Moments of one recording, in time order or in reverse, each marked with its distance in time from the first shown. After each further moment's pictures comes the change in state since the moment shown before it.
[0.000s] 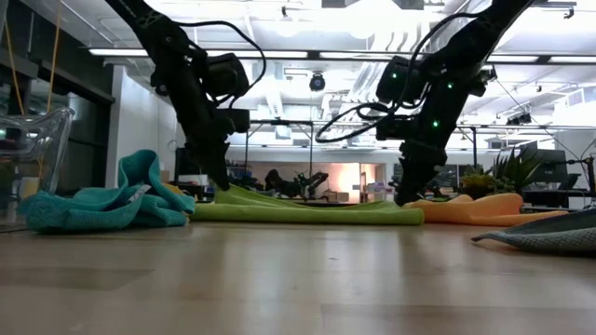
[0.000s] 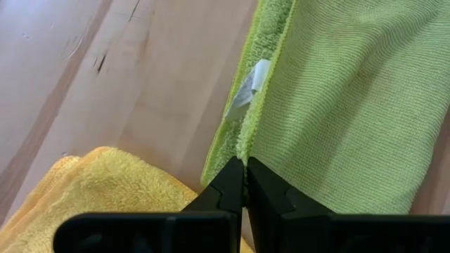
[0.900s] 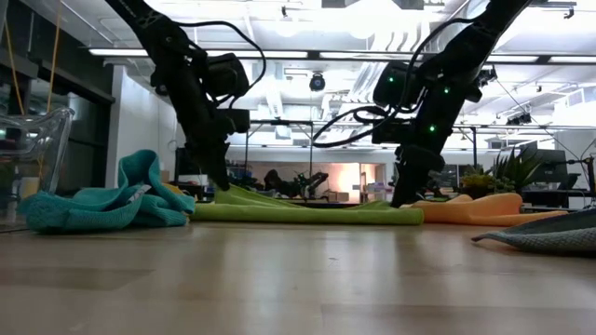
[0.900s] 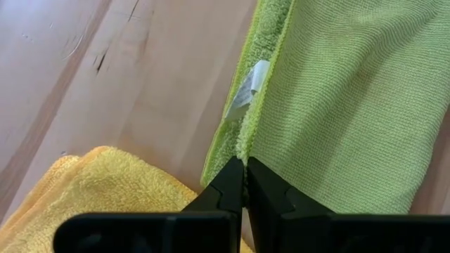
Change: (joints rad) left arm 0.000 0.000 0.000 -0.001 0.000 -0.003; right arm 0.000 0.023 0.000 0.044 -0.026 -0.006
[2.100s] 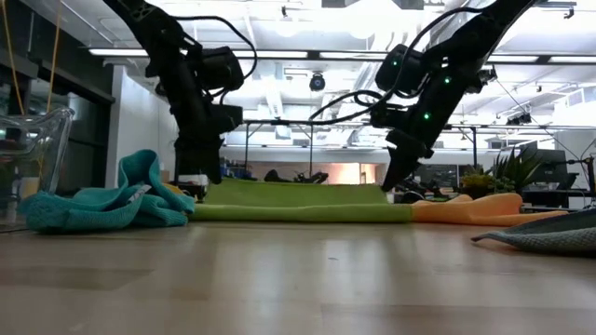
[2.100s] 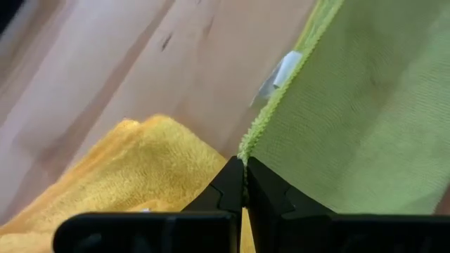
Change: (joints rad) left arm 0.014 -0.050 0.000 -0.061 -0.115 -0.105; right arm -0.001 -0.065 0.000 0.046 0.090 0.145
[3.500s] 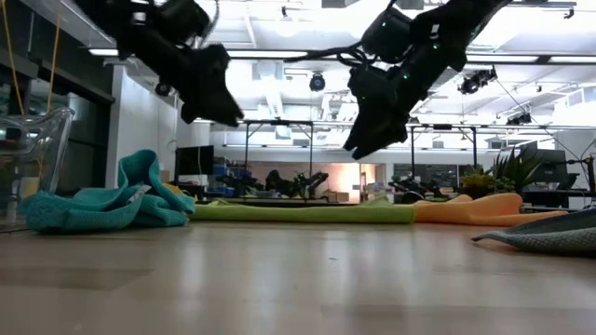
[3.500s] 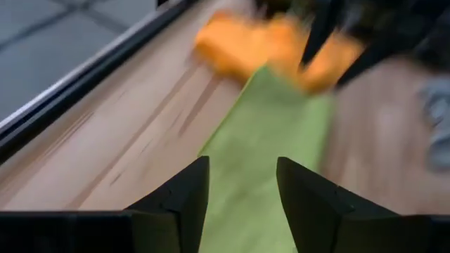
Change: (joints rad) left arm -0.024 -0.365 -0.206 0.416 0.186 -0.094; right arm 0.122 -0.006 0.127 0.043 -0.143 0.258
